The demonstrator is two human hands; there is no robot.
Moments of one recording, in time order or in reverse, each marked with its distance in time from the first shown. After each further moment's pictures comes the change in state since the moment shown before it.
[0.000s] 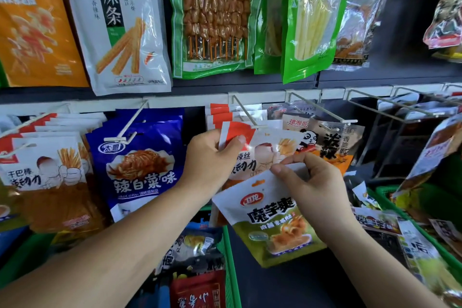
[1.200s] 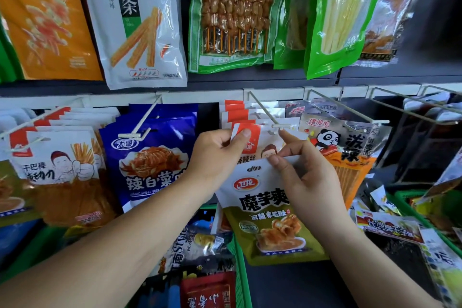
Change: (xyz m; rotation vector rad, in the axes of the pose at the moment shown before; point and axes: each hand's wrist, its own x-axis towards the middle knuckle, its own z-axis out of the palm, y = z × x) left_hand 0.015 -0.014 -0.019 -0.010 -0.069 -0.050; right_hand 0.007 -0.001 0.039 0.060 -0.112 -0.209
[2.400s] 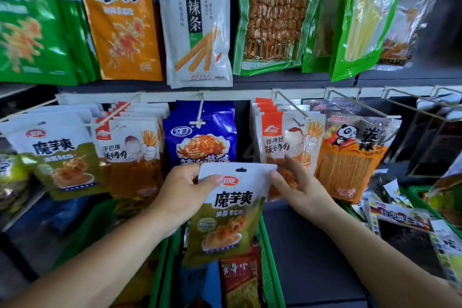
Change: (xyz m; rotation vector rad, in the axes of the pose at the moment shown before) left_hand -0.107 -0.013 -0.128 0.078 -0.076 -0.203; right_hand -0.039 0.001 0.034 -0.136 -0.287 0.255
